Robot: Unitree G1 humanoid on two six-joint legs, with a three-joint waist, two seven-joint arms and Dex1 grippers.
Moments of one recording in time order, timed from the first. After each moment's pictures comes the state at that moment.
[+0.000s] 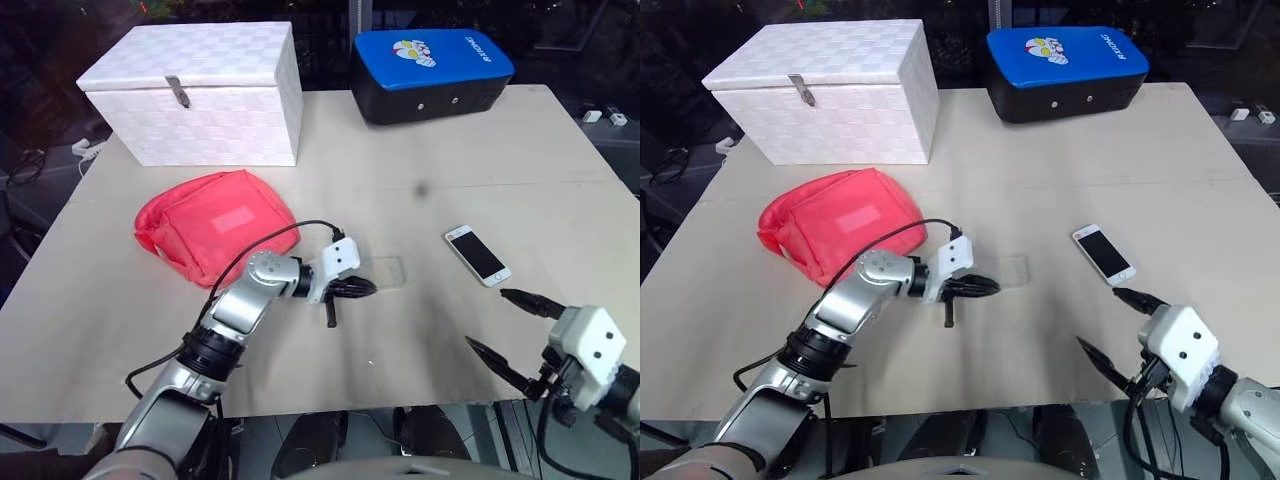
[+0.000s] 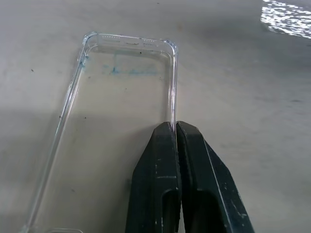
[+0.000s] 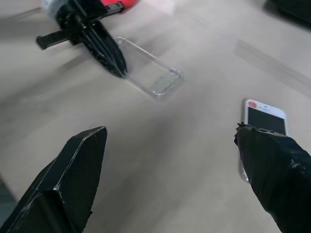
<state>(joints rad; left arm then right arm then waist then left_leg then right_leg) -0.50 0.46 -0.37 0.03 -0.11 0.44 -1.07 0.52 -0.65 -0.38 -0.92 0.45 0.47 0.65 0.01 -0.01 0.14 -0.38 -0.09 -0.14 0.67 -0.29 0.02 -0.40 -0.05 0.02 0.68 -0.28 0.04</state>
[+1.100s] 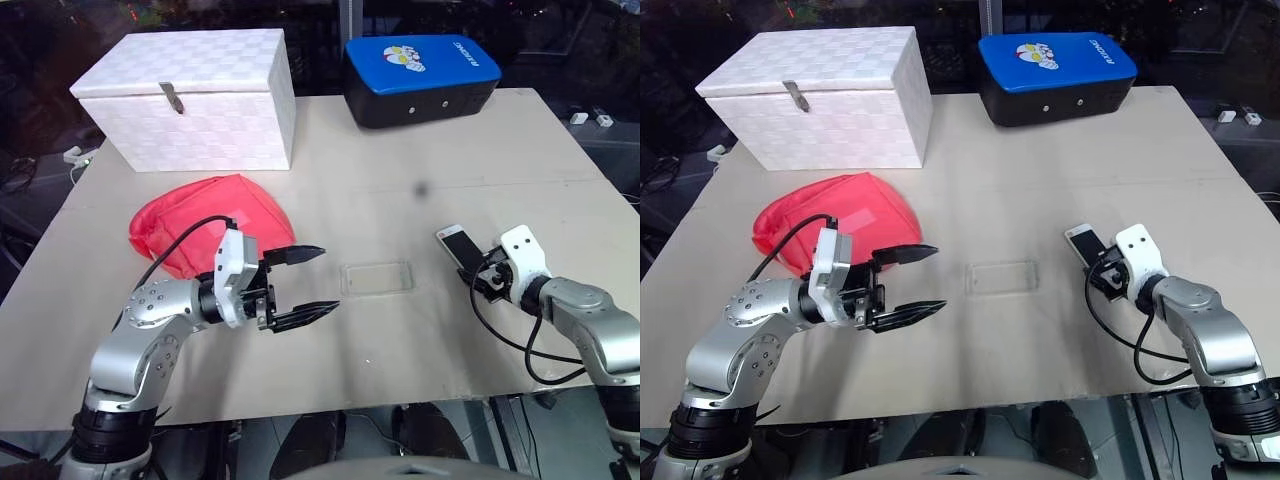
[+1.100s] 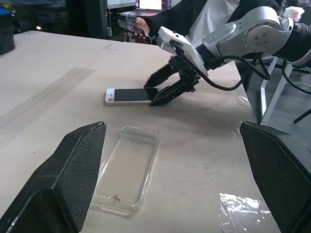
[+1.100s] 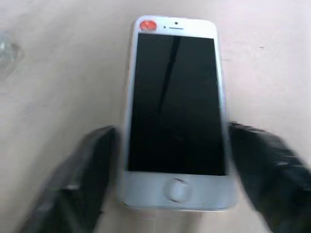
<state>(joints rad) -0.09 0.62 0.12 -0.43 -0.60 0.40 -1.11 -0.19 -0.63 -0.02 -0.25 0.29 0.82 0.48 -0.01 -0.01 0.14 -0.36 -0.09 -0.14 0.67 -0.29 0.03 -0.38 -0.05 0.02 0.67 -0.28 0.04</state>
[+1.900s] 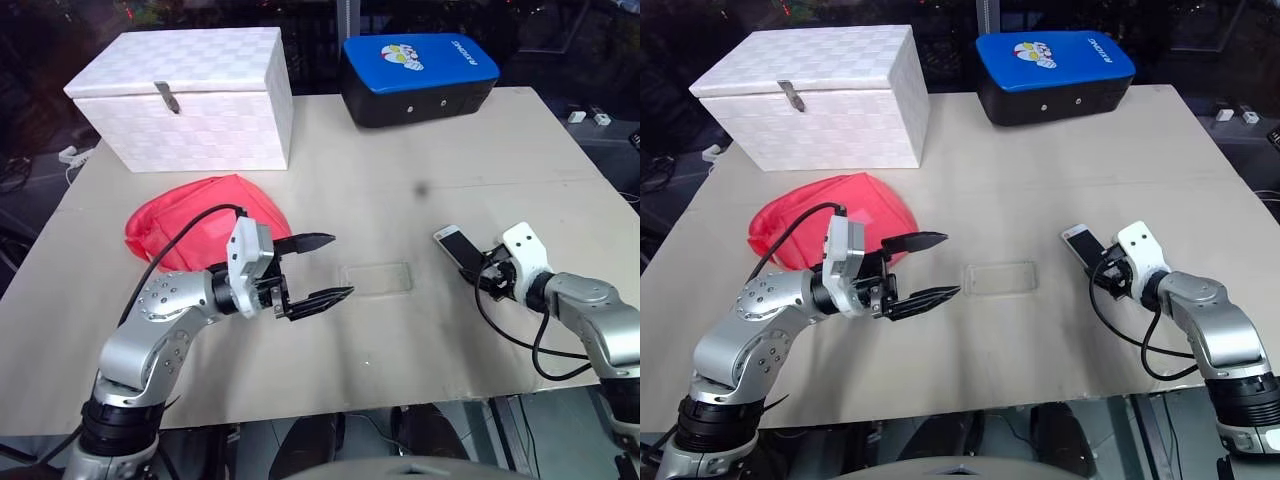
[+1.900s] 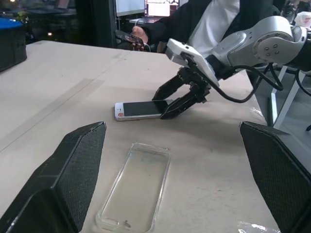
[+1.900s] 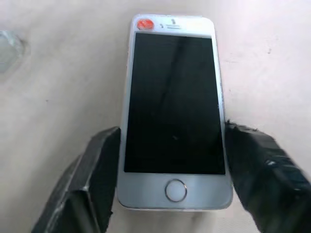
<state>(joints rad) -0.14 0.62 0.07 -0.48 -0.63 0.44 -0.98 -0.19 -0.65 -0.01 -0.21 0.28 0.79 0.55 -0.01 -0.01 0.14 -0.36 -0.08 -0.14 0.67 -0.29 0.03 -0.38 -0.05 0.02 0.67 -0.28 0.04</state>
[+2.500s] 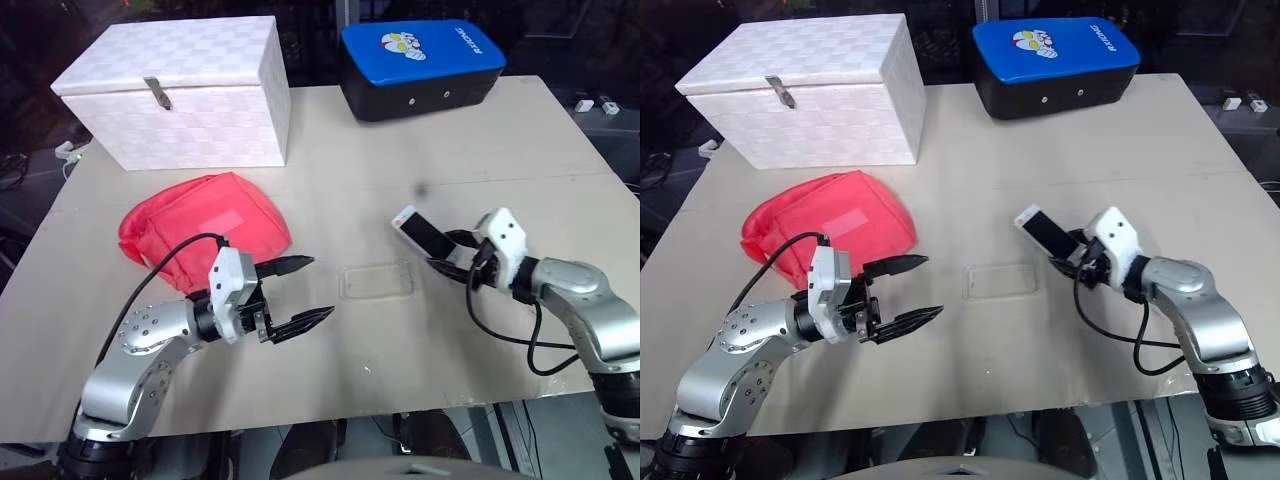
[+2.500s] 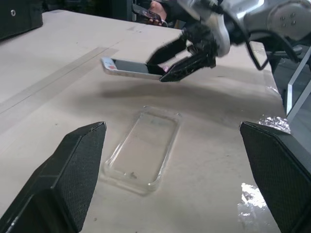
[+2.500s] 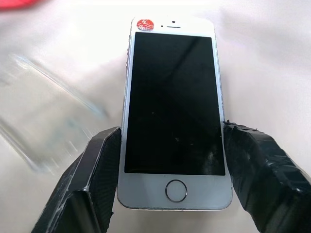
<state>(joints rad) 0.05 0.66 0.12 -0.46 -0.58 0.31 -1.01 -0.28 -0.64 0.08 -0.30 0.31 0.57 0.77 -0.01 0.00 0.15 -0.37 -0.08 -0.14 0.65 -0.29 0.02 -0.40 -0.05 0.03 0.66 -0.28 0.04</state>
